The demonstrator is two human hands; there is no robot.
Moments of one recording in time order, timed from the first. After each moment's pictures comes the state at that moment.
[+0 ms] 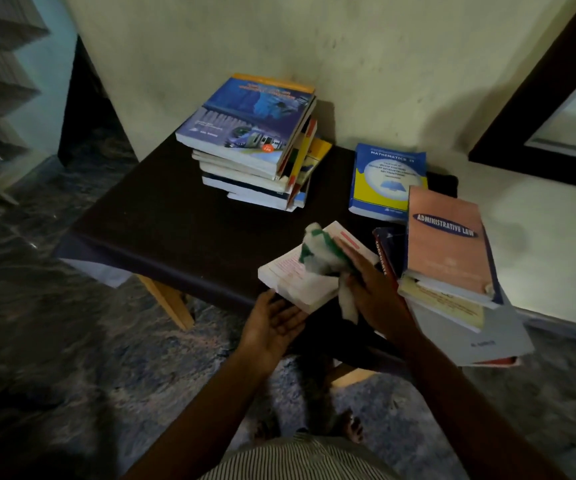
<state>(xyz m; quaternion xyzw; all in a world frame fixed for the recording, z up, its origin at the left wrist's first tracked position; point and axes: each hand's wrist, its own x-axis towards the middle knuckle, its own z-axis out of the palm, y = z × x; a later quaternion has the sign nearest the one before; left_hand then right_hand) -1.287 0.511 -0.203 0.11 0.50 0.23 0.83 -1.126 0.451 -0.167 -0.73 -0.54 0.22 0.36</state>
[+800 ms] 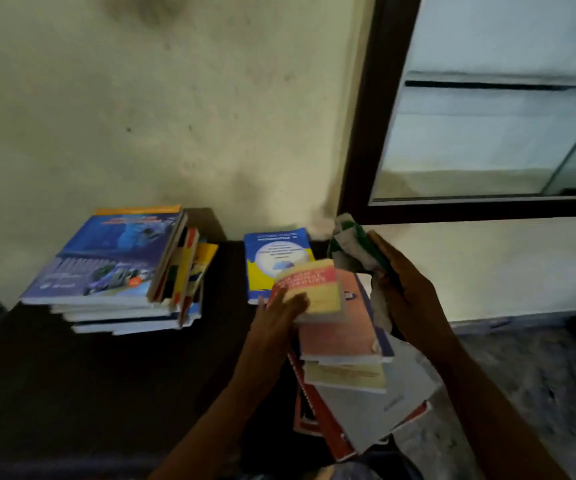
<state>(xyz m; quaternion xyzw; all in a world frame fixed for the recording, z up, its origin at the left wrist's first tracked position) -1.133 0.538 -0.158 0.88 0.04 0.41 0.24 -0.994 0.376 -0.054 -0.73 -0.46 -0.03 0.50</state>
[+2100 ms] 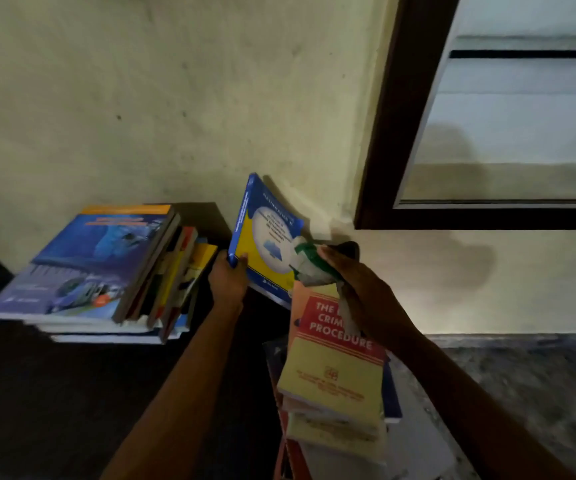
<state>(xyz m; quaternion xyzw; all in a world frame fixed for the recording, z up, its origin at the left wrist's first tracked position) -1.013 0.660 -0.146 0.64 0.49 0.37 0.45 -0.908 0.450 -0.089 -0.71 -0.56 0.07 0.41</state>
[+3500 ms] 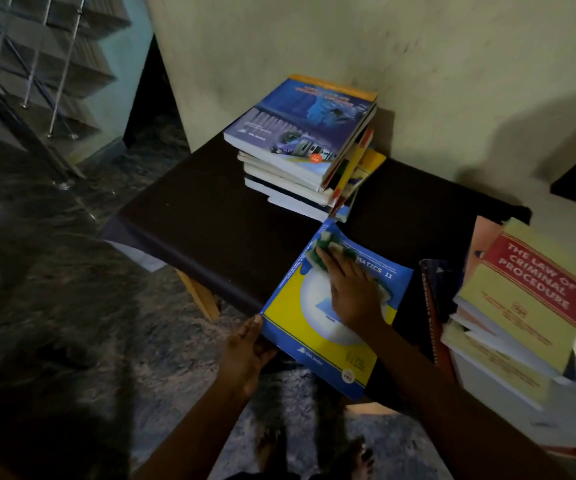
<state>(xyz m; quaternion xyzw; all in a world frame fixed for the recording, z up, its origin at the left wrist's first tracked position) -1.329 0.521 -0.248 0.17 0.51 0.39 0.75 -1.126 0.550 -0.259 -0.71 -0.68 -0.02 0.16</state>
